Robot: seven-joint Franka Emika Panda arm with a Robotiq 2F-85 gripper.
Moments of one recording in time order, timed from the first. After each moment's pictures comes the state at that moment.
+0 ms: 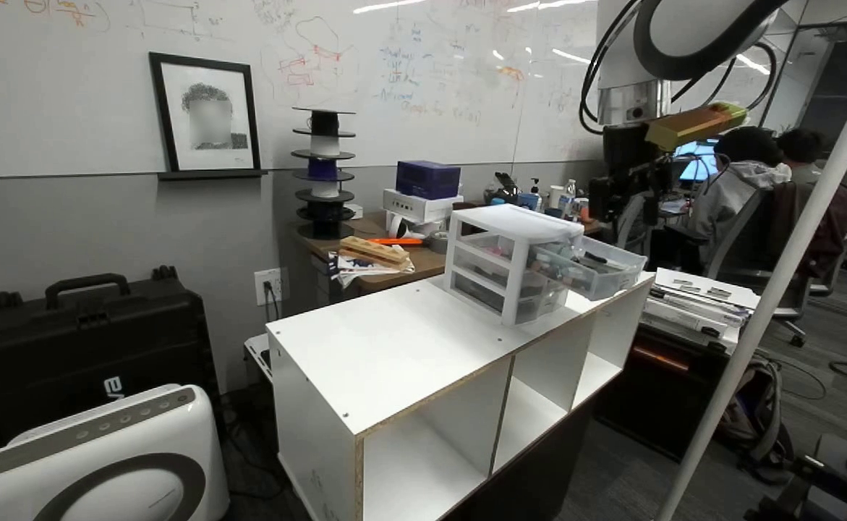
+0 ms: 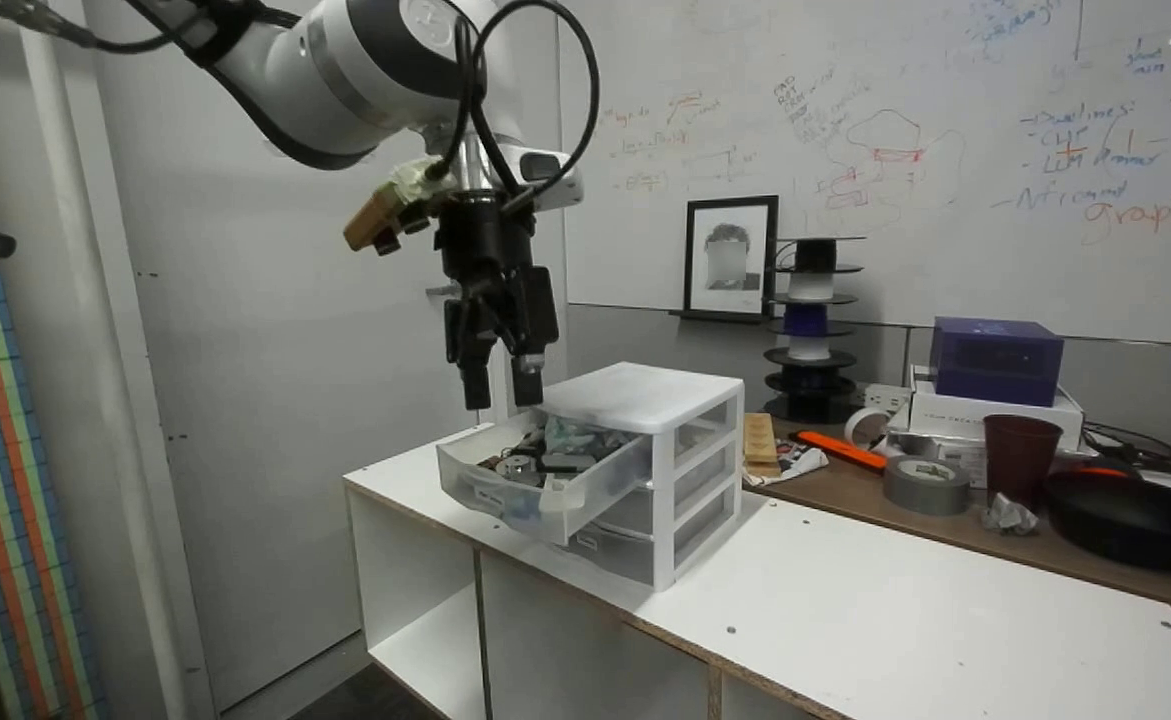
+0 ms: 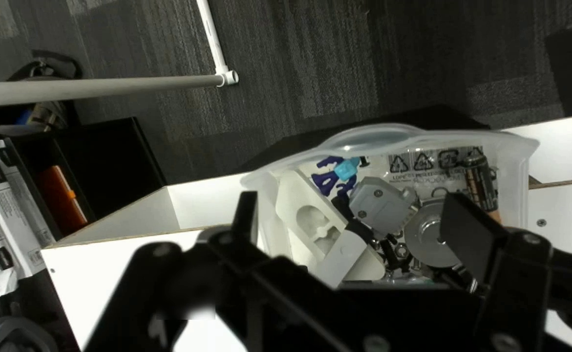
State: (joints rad) arm -0.03 0.03 -0.02 -2.13 -0.31 2.01 0.31
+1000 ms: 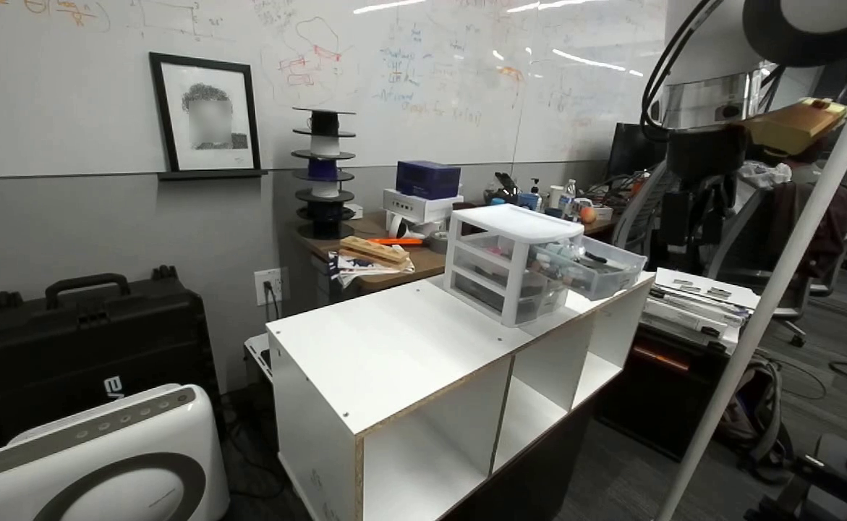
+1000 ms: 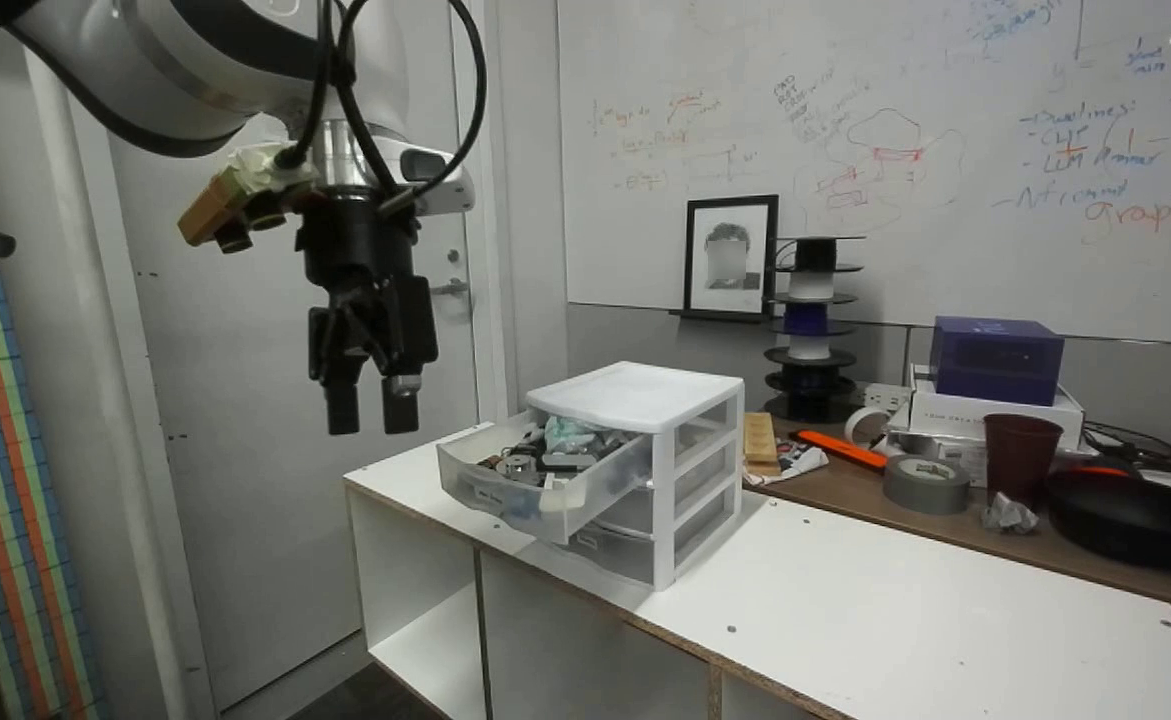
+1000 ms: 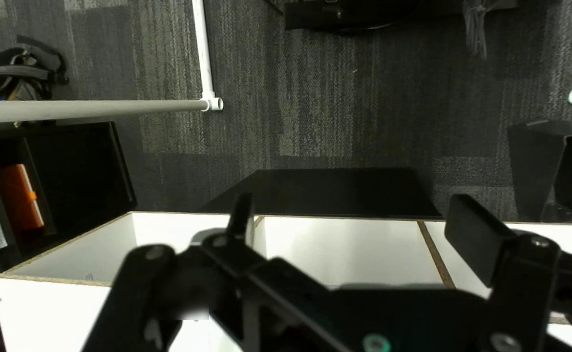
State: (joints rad) arm -0.01 -0.24 0.01 -2.44 -0.28 2.03 0.17
